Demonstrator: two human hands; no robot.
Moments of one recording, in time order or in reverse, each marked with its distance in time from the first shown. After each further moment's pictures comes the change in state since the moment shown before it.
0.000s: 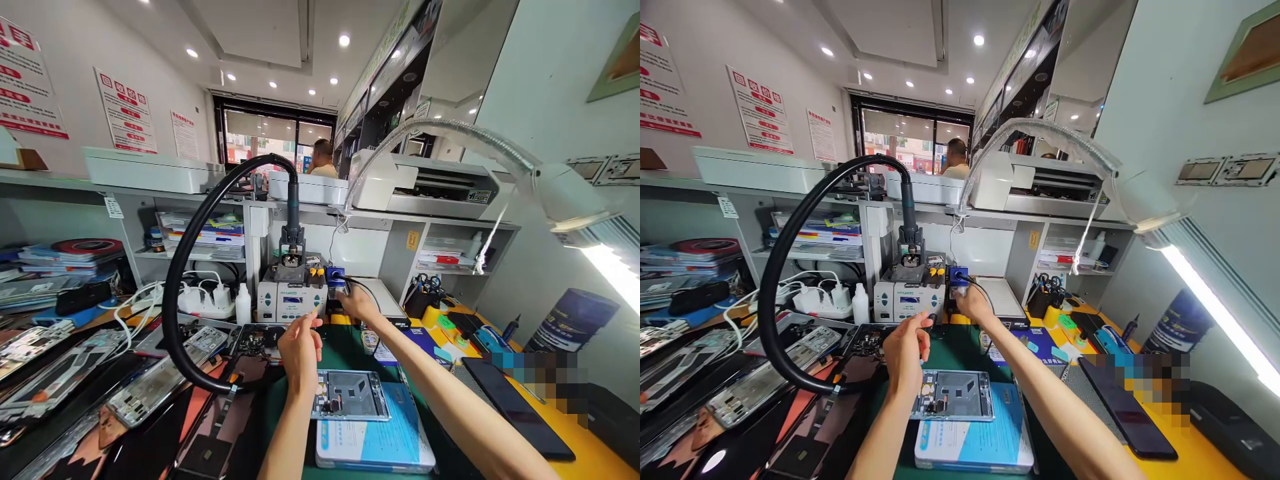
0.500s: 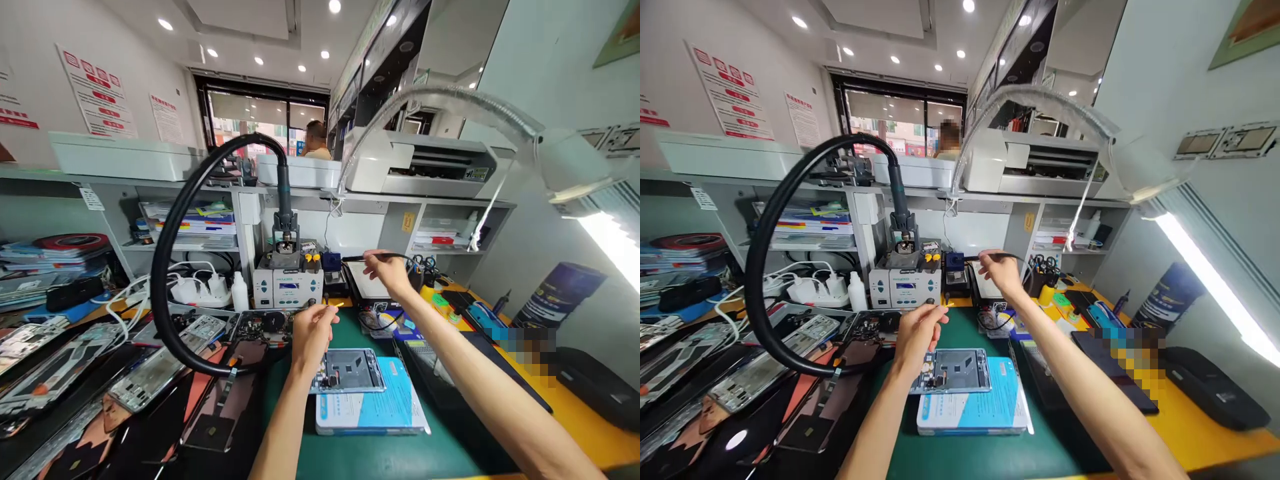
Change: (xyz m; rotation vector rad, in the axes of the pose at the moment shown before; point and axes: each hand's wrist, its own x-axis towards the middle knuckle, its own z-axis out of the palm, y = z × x) left_hand -0.014 0.008 0.003 0.396 -0.387 -0.012; right_hand -0.008 0.051 -0.052 0.606 0.400 0.007
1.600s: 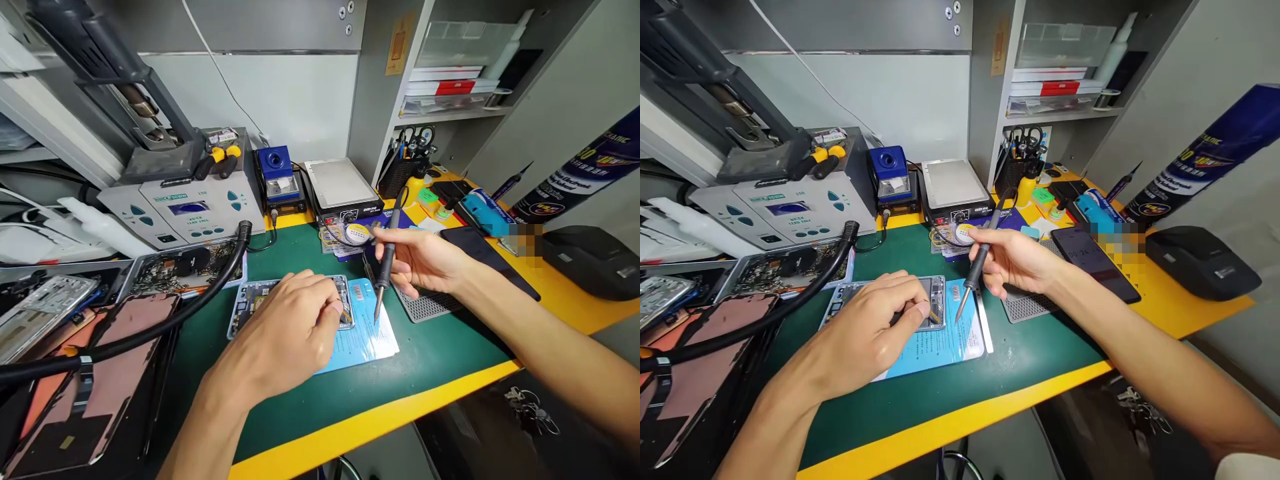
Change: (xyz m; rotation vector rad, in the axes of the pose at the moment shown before) left_hand -0.034 -0.005 0.033 0.851 -0.716 0.325; right_hand -0.110 0.072 -0.084 0.645 -0.612 0.739
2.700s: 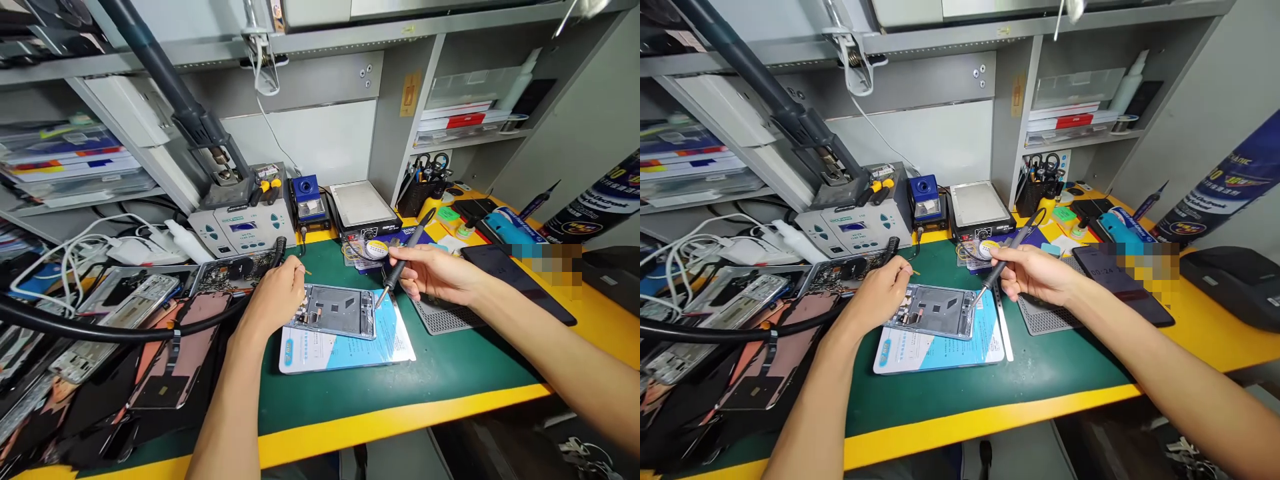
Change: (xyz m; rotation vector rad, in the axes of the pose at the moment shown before) left_hand 0.002 -0.055 -0.026 0.226 0.191 -0.450; right_hand -0.002 0.002 0.001 0.014 0.048 -0.077
